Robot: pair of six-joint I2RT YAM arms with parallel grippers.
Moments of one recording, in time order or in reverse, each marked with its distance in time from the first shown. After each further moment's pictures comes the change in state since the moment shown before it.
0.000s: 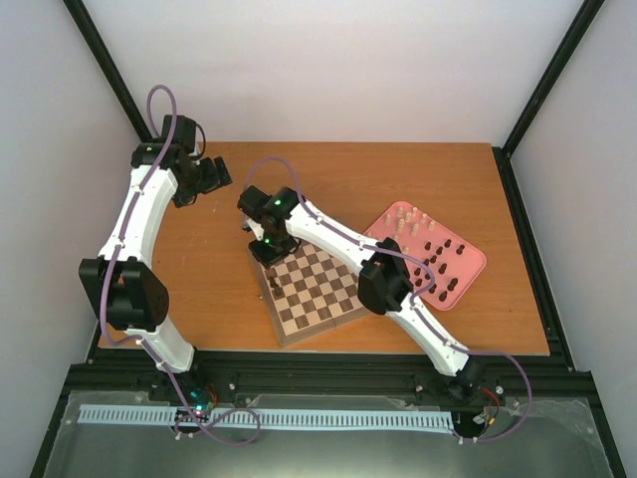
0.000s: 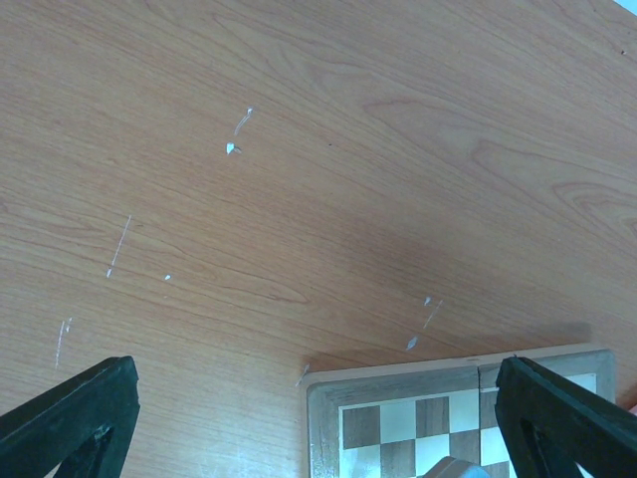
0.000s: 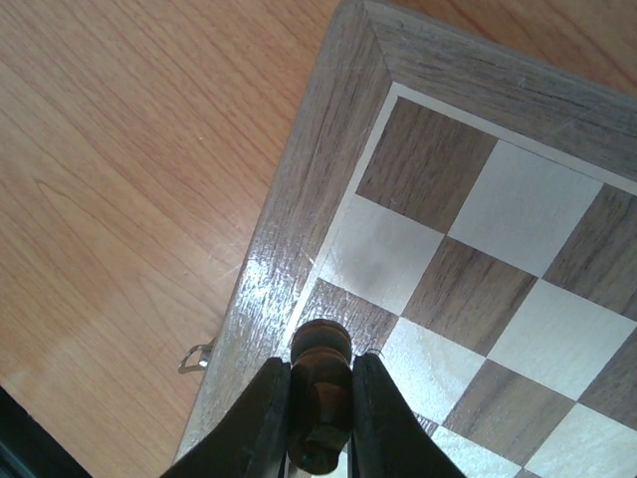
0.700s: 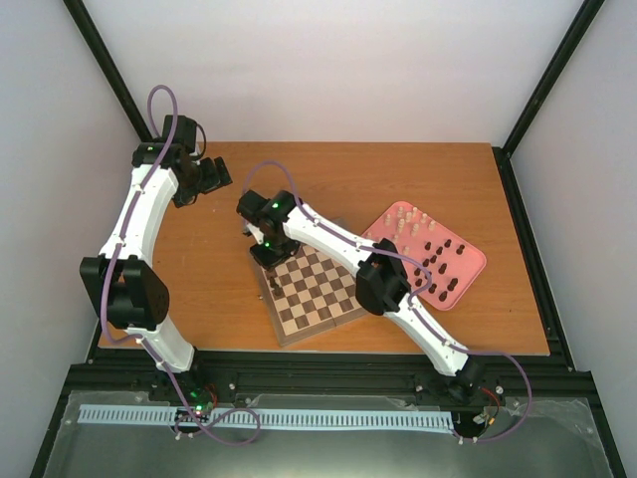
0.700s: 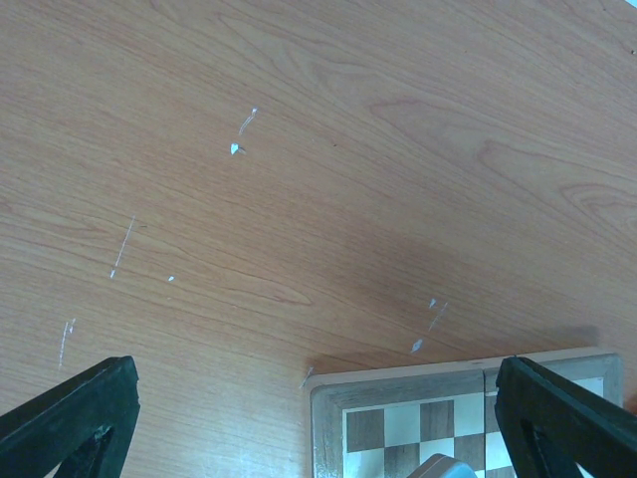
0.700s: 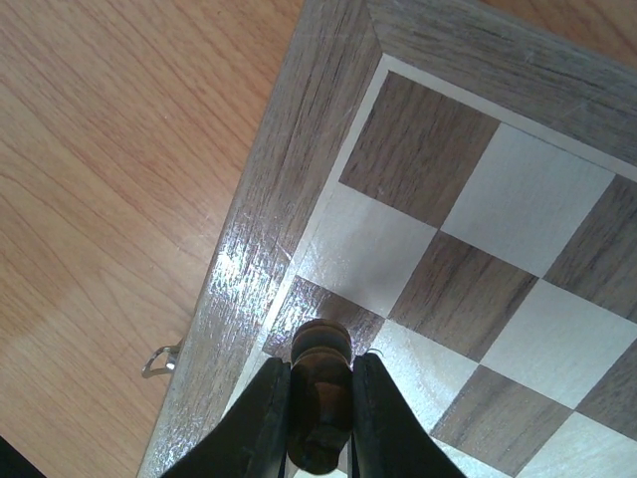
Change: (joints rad) left arm 0.000 0.009 0.003 -0.001 -0.010 0.000; right arm 0.006 0.027 0.001 -0.016 0.037 -0.030
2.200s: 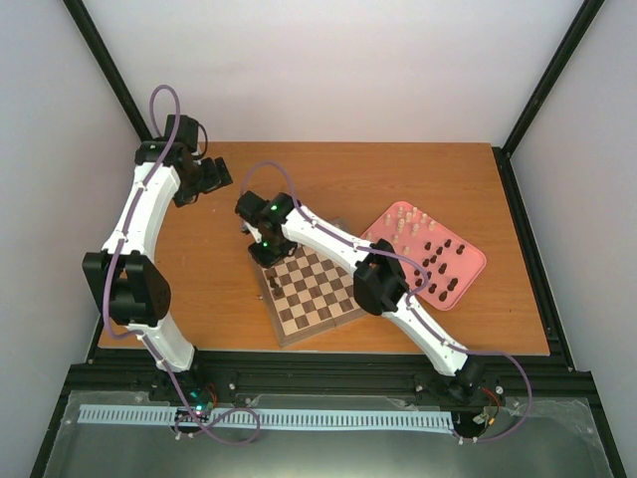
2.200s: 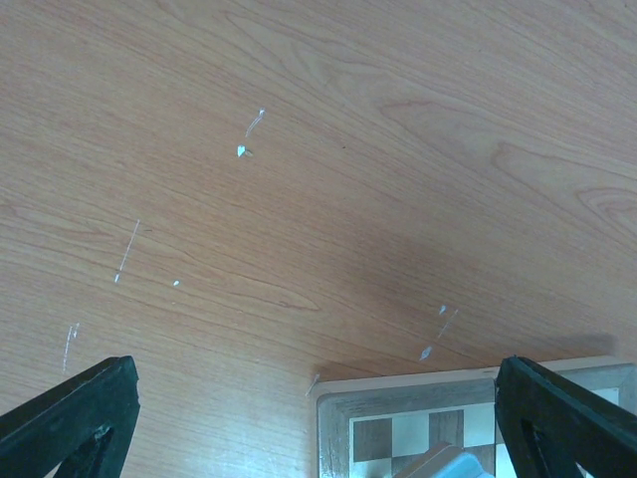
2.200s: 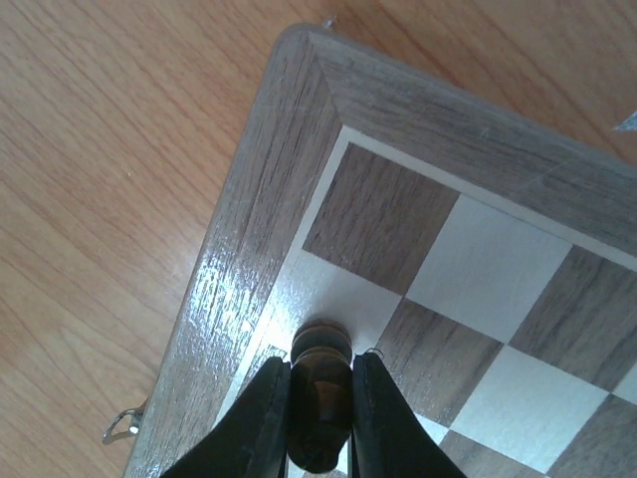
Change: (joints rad) left arm 0.000 0.026 0.013 -0.002 -0.015 0.000; right arm 0.001 0.024 0.000 0.062 0.058 0.000
